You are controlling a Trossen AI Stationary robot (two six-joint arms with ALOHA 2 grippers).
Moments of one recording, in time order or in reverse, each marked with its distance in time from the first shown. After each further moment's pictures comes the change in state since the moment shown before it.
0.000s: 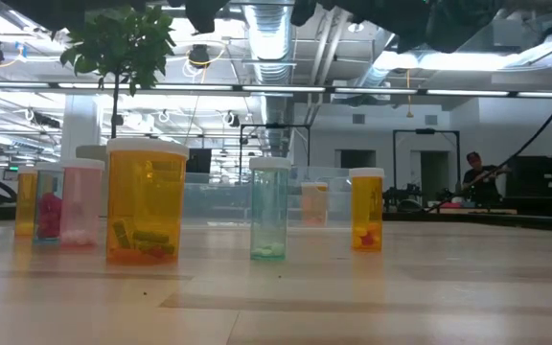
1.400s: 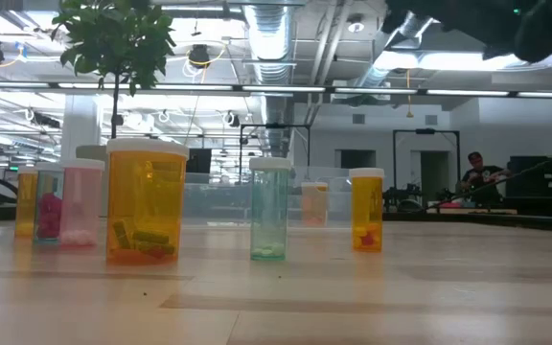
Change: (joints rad) left arm -0.219 -0.313 0.000 -0.505 -0.370 0.036; right arm -0.120 -0.505 -0.415 0.023 0.027 0.026
